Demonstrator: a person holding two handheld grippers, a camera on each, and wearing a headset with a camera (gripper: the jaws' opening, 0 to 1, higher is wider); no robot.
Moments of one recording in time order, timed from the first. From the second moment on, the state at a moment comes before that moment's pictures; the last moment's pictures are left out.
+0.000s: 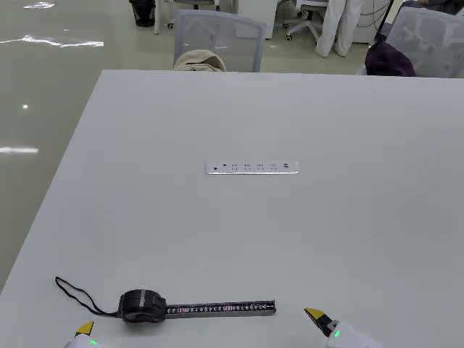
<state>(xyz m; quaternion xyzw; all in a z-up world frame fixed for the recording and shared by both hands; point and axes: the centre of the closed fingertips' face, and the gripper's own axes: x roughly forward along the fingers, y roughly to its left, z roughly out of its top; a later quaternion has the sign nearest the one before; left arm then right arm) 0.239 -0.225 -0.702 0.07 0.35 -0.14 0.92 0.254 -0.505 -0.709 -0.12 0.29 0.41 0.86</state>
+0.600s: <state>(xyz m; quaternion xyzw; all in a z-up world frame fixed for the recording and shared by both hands) 0.243 -0.226 -0.708 0.06 0.36 -0.12 0.92 0.263 -0.501 -0.717 -0.13 0.29 0.44 0.84</state>
